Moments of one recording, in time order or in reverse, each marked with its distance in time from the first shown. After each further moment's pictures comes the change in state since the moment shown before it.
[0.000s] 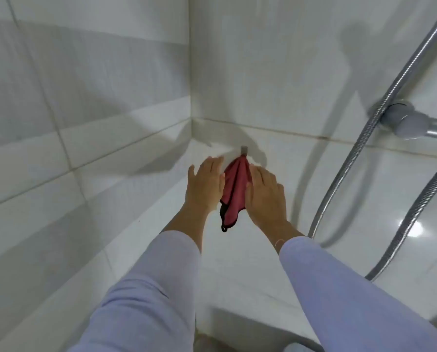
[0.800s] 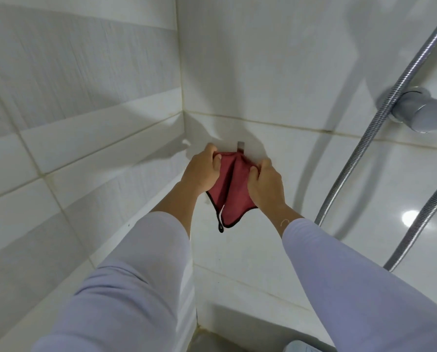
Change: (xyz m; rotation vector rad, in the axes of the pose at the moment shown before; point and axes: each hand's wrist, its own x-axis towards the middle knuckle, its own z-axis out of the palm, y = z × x) left_hand 0.044 -0.003 -0.009 -0.381 -0.066 -0.099; right_hand 0.040 0.012 0.003 0.436 -0.111 0.362
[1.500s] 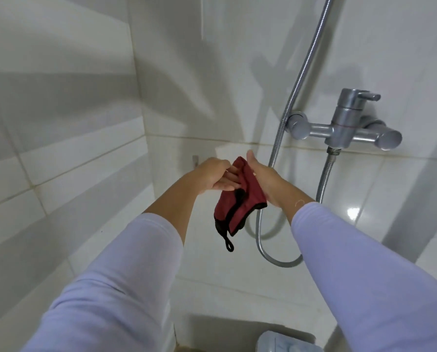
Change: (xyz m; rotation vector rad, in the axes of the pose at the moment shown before) left_hand -0.051 0.150 -0.027 -0.746 -0.537 -0.334; right_hand -0.032 -0.014 -0.143 0.387 -0.324 0.383
